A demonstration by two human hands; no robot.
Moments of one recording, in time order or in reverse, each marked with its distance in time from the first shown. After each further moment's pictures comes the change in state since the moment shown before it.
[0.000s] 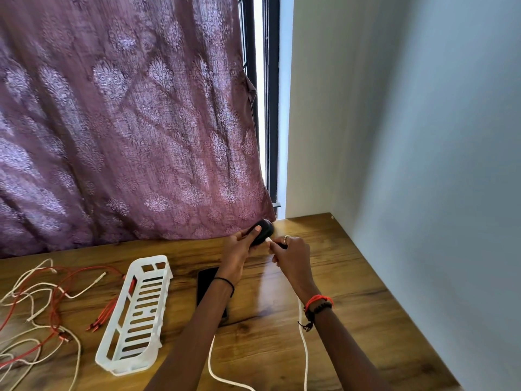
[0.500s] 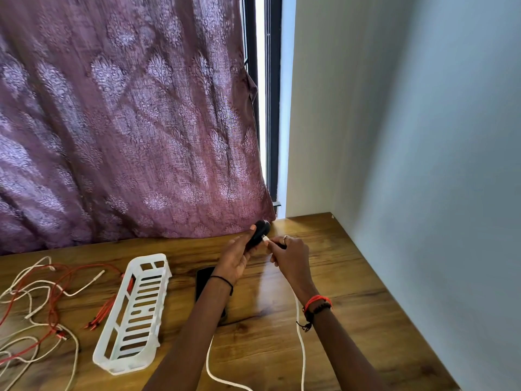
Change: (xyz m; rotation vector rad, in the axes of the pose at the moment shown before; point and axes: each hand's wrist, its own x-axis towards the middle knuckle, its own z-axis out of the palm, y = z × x) left_hand 0.010 -0.003 -0.003 -0.257 -0.027 -0.196; right_hand 0.002 0.002 0.004 0.047 -0.008 0.007
